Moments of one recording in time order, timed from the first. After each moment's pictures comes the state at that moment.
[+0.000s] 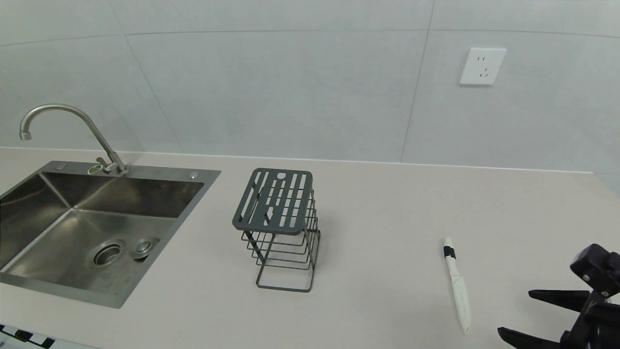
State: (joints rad) left arm 0.00 0.00 0.00 0.00 -0.03 0.02; right arm 0.23 1.19 -0.26 -0.34 0.29 -0.20
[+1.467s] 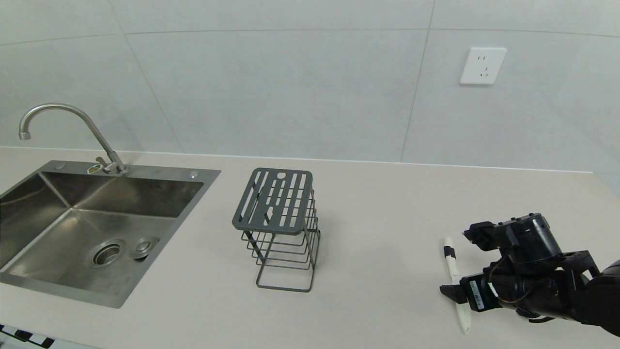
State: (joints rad) left arm 0.00 0.00 0.00 0.00 -0.03 0.02; right arm 0.40 1.76 -0.56 -0.37 -0.14 0.12
